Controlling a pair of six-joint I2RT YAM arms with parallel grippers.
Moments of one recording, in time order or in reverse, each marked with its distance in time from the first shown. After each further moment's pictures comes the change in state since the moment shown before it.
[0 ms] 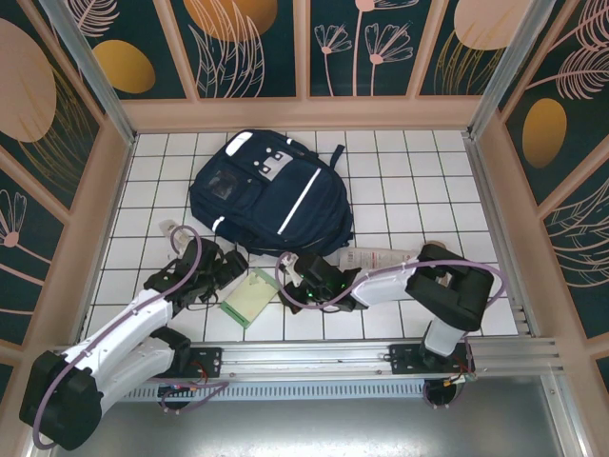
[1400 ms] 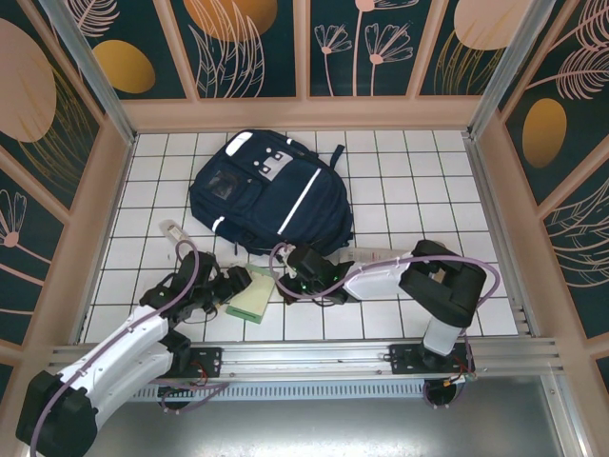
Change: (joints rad) left arm -0.006 -0.136 -0.125 0.030 0.192 0.037; right arm -0.014 0.044 0.091 -0.080 0.083 0.049
